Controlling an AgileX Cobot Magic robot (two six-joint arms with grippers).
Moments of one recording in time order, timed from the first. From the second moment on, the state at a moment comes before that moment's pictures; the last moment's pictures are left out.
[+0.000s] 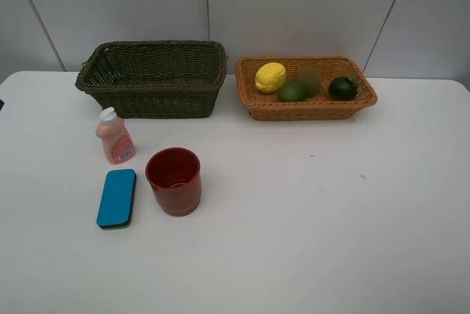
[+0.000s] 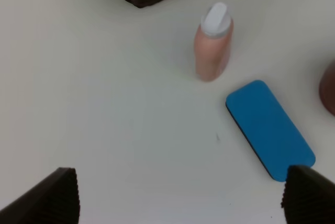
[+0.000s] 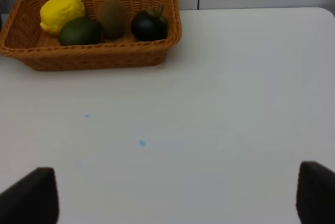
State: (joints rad) left arm 0.00 0.96 -0.79 -0.15 0.88 0.44; right arm 0.01 0.00 -0.53 -0.06 1.07 0.01
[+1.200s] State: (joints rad) left arm -0.12 1.65 -1.12 -0.23 0.82 0.82; right arm 0.01 0.00 -0.53 -0.06 1.07 0.01
